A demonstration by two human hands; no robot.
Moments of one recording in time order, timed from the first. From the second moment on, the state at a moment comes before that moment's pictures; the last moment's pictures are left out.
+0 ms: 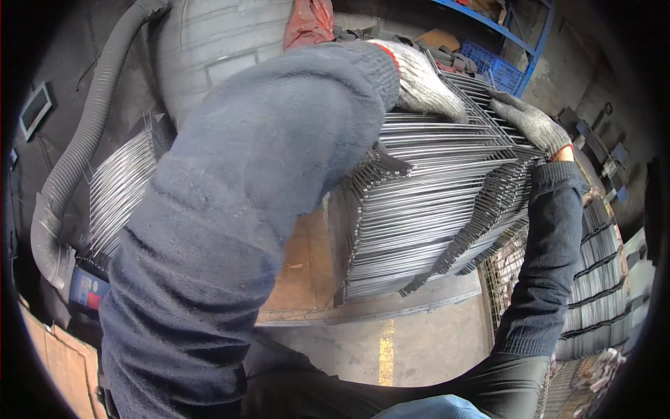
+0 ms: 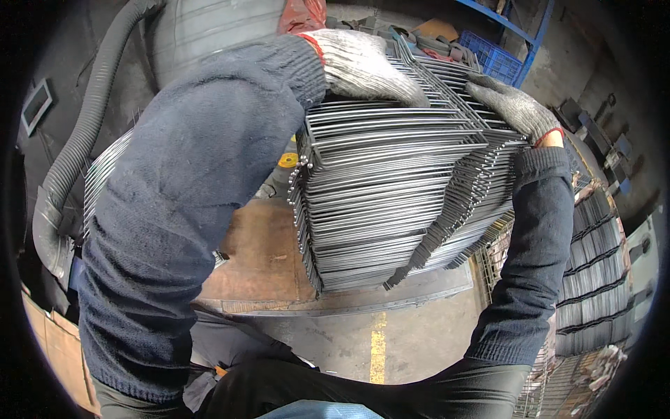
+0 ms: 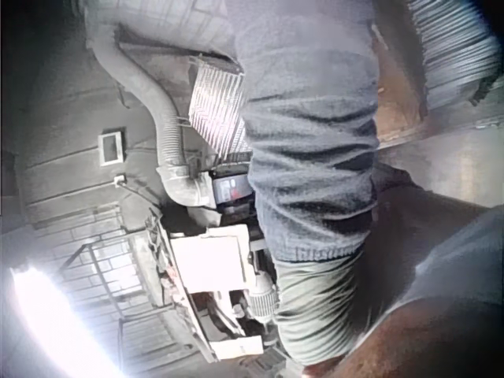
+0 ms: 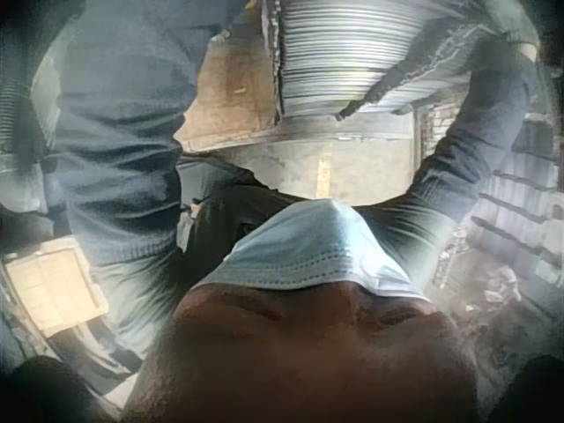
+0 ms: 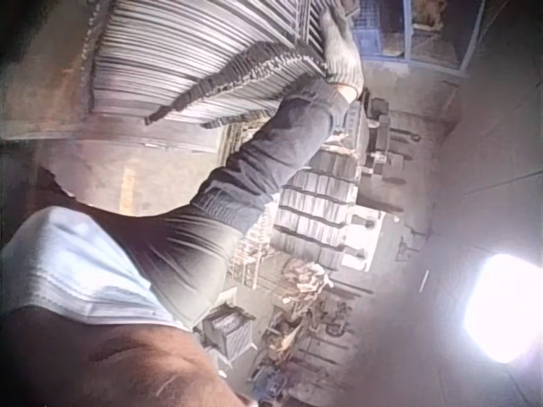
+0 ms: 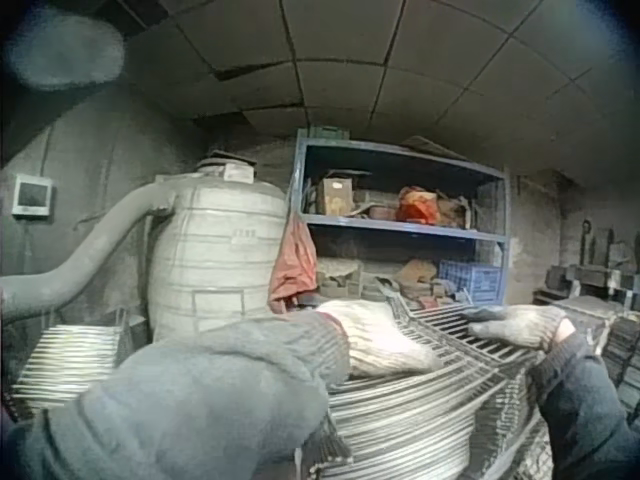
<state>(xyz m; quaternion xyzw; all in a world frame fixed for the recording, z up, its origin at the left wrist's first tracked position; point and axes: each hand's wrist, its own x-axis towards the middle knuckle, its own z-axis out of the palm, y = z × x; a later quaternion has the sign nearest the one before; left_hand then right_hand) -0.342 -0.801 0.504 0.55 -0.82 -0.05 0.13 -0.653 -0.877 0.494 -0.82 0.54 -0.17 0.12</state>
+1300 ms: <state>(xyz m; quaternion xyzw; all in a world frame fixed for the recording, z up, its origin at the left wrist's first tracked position) -0.346 -0.794 0.486 0.57 -0.82 -0.04 0.07 -0.643 -0.872 0.496 -0.82 0.53 -0.18 0.14</state>
